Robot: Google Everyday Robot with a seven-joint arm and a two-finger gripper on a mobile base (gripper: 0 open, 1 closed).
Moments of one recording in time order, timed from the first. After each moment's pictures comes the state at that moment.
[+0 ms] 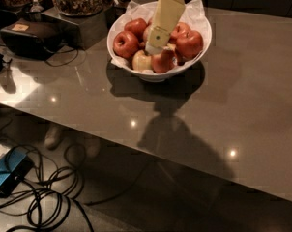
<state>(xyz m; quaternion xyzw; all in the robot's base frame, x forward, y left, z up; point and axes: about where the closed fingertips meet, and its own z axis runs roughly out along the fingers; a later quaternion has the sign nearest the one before) 0.566 -0.047 1.035 -0.59 0.77 -0.01 0.23</state>
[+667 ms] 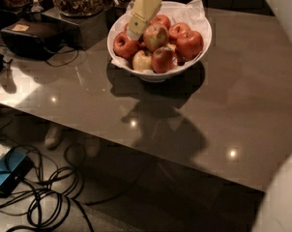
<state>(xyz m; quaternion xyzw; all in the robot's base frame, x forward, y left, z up) 0.625 -0.025 1.028 -0.52 0.82 0.00 0.24</state>
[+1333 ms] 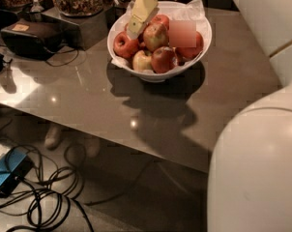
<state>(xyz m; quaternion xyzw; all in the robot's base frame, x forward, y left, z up) 0.666 -0.031 1.001 -0.46 0.87 0.01 0.21</state>
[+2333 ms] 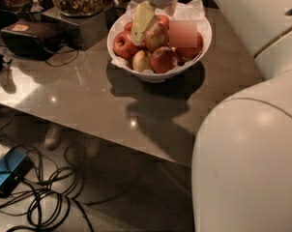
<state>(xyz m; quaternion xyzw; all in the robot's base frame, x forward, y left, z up) 0.683 -0.034 0.971 -0.43 0.88 -0.01 0.18</state>
